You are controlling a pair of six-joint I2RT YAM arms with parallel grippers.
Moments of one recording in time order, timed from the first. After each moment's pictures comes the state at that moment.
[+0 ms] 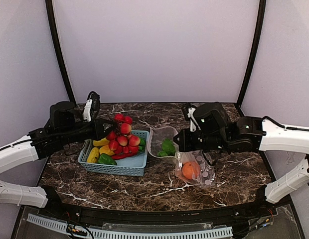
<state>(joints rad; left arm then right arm) -0.69 0.98 0.76 -0.09 0.14 -0.49 1.15 1.30 1.12 -0.46 0.29 0.70</state>
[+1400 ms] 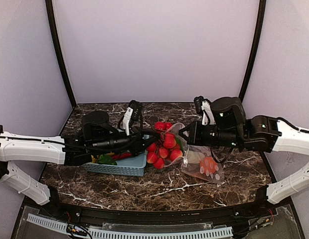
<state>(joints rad) -1.05 1.31 0.83 0.34 0.13 -0.40 1.14 1.17 1.09 -0.43 0.26 0.81</state>
